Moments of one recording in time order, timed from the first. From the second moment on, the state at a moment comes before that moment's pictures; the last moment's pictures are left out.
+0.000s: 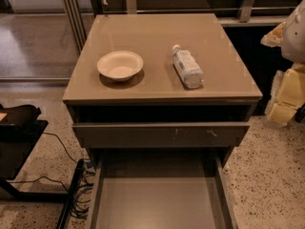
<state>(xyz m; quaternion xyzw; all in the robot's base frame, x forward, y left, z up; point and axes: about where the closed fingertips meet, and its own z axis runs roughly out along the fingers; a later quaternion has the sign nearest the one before) 0.438 -0.217 0.976 -0.60 0.78 -0.03 0.16</state>
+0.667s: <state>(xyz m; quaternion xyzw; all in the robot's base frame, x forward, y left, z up) 0.466 -0.196 0.970 -0.61 0.77 -0.03 0.18</state>
